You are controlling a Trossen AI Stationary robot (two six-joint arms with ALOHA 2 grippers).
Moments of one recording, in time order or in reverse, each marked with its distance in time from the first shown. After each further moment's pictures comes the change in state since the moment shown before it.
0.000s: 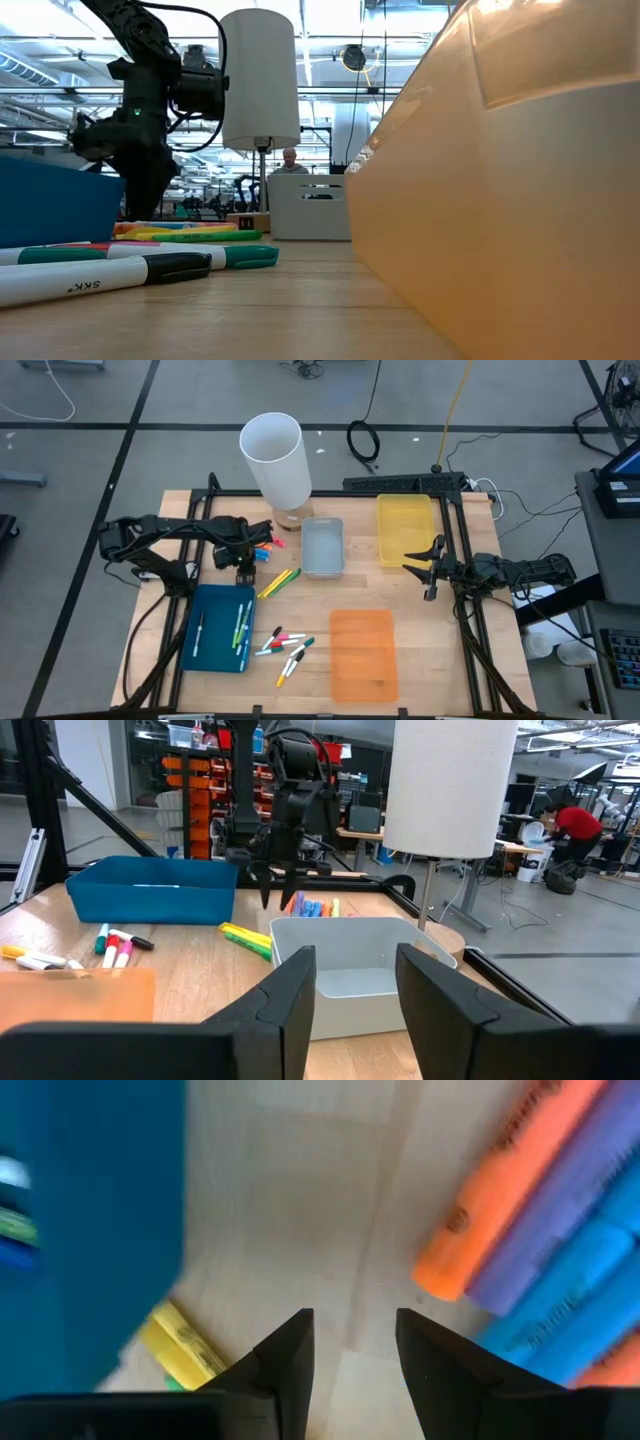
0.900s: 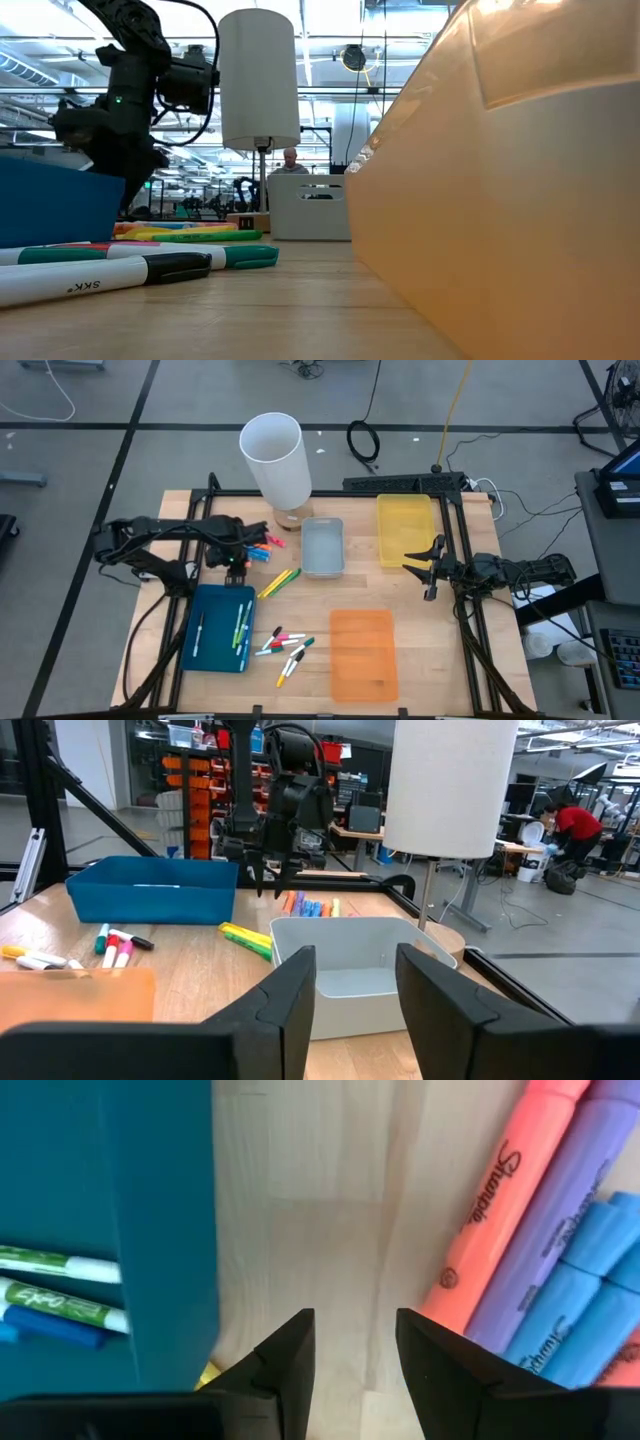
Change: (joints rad) left arm -0.005 -0.063 0.003 -0.151 -0.012 0.091; right arm 0.000 0.000 0.000 0.000 0.000 0.000
